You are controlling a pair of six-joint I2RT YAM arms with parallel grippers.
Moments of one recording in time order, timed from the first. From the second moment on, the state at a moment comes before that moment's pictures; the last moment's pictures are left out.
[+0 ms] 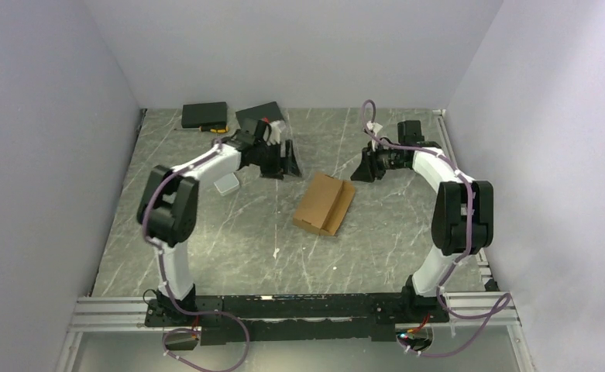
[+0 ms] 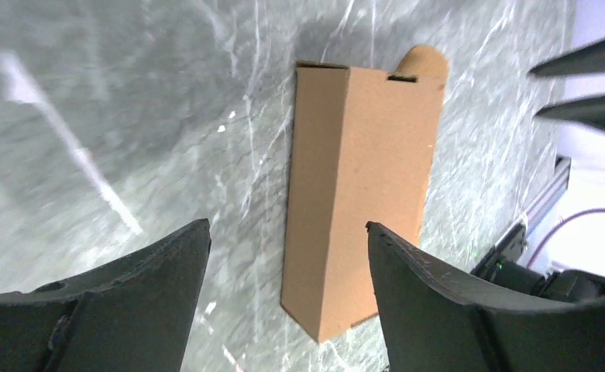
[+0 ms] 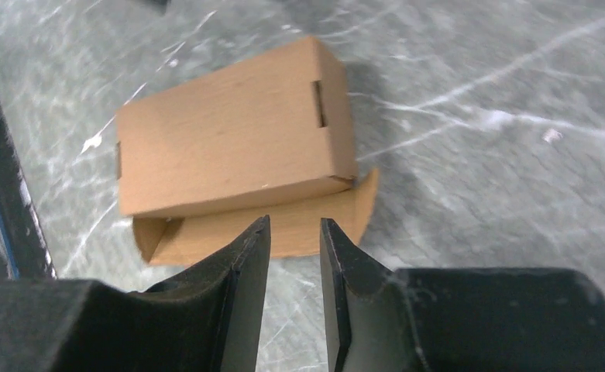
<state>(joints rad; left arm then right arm) -0.45 2.01 1.46 -0.36 0.54 -0.43 0.03 1.76 1.22 -0.48 -0.89 -0.43</state>
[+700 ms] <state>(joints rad) -0.44 1.92 1.20 -0.21 0.51 -0.51 0.38 1.37 0.71 -0.71 -0.72 -1.53</state>
